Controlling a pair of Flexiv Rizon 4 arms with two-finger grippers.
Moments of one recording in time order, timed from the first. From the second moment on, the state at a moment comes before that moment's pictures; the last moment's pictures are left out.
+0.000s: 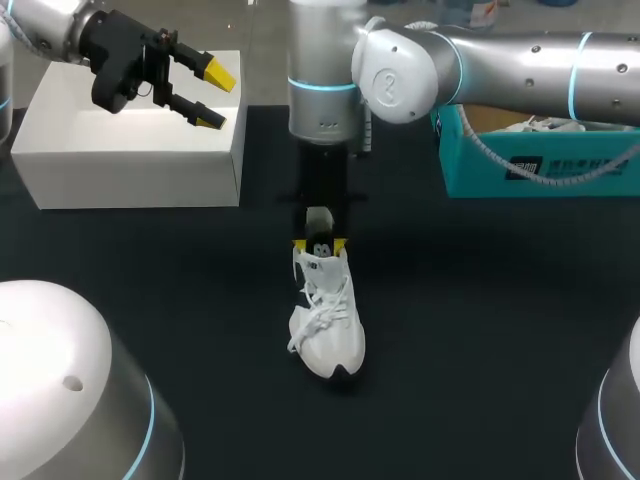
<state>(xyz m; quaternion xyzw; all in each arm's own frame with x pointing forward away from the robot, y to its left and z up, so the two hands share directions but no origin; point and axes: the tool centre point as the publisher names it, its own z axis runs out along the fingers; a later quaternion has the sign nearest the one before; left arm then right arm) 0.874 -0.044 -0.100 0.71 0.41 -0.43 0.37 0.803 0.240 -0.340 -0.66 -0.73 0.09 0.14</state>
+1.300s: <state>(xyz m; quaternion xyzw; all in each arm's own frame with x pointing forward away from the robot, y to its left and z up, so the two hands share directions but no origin) 0.874 -0.044 -0.100 0.71 0.41 -0.43 0.37 0.772 0.245 -0.333 -0.67 -0.72 0.12 0.15</state>
